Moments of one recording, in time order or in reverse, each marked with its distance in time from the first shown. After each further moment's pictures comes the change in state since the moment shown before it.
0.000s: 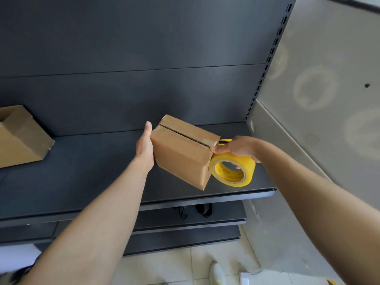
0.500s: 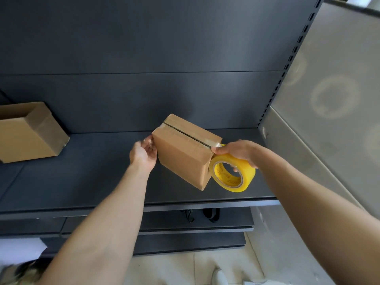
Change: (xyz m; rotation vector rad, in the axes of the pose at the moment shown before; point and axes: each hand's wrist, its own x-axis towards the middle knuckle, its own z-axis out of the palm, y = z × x) left_hand 0.014 0.001 -0.045 -0.600 0.199 -0.075; right_hand -0.001 -0.036 0.029 0.181 0.018 0.089
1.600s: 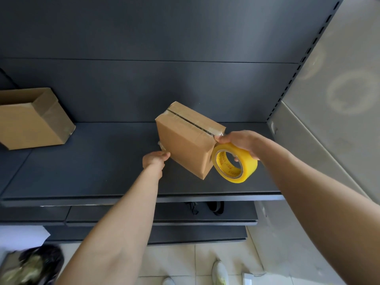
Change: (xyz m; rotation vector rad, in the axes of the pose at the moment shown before) left_hand 0.028 -0.037 -0.044 0.743 0.149 -0.015; right_hand -0.004 -0.025 0.024 0.073 0.085 0.005
